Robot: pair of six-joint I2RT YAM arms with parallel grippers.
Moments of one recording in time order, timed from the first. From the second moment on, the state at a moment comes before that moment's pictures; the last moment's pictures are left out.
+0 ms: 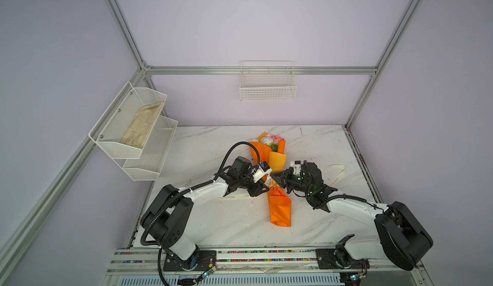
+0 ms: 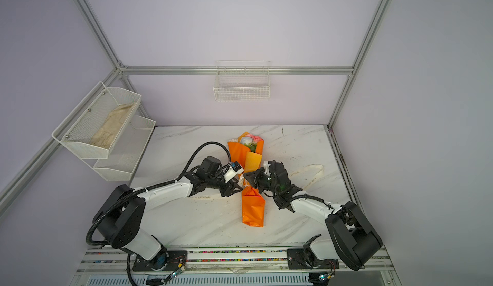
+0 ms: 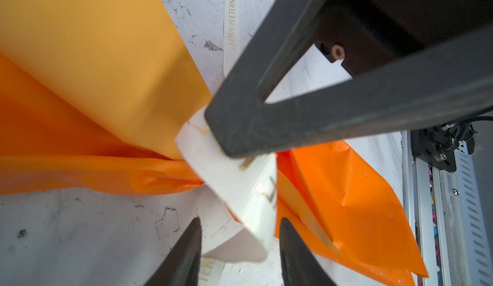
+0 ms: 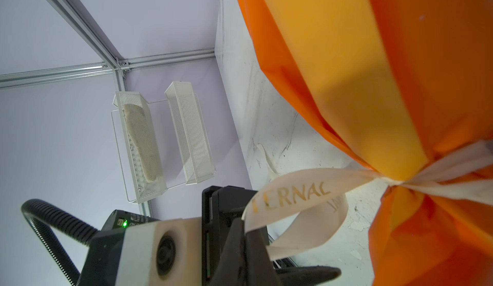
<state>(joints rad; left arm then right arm) -0.62 1.59 0.92 -0.11 0.52 0.20 0.58 1.35 0.58 0.43 -0.42 1.54</state>
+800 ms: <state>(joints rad) -0.62 1.54 0.92 -0.15 0.60 0.10 0.28 1.13 0.68 -0.16 -0.25 1.12</state>
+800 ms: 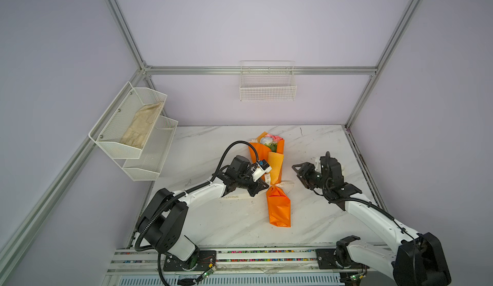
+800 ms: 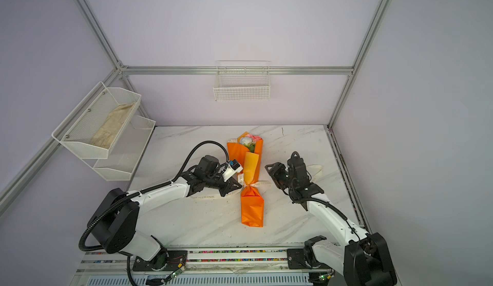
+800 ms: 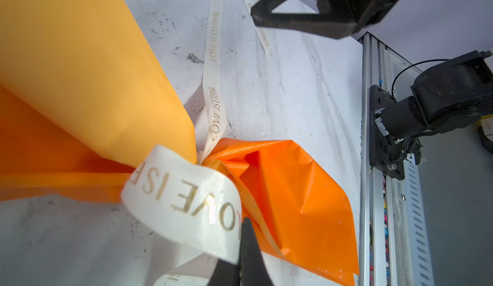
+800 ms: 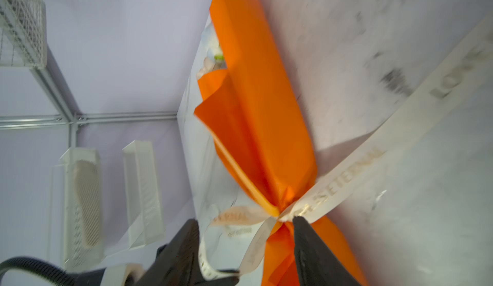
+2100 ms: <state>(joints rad) -0.68 1.51 0.97 -0.16 0.56 0.15 -0.11 1.94 1.25 -0.43 0.08 0.49</state>
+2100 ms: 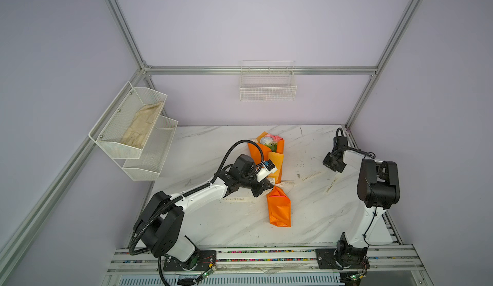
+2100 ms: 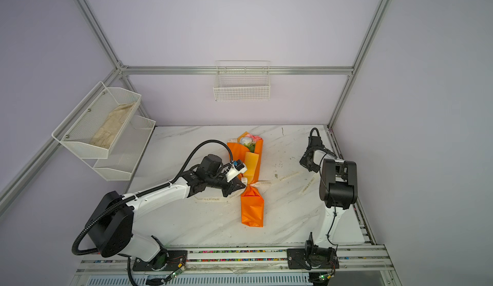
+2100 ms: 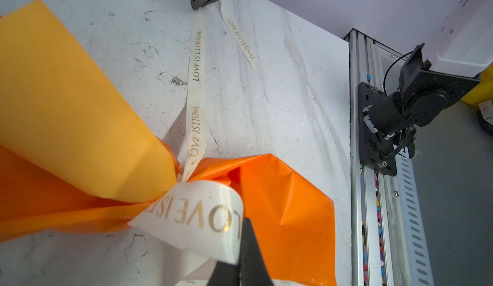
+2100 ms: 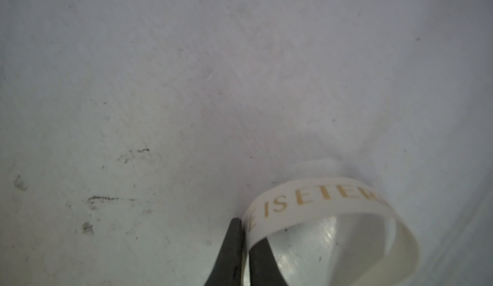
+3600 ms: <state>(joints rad) -0.77 1.46 0.64 0.54 0.44 0.09 0.68 1.81 1.65 -0.52 -0.41 0.53</state>
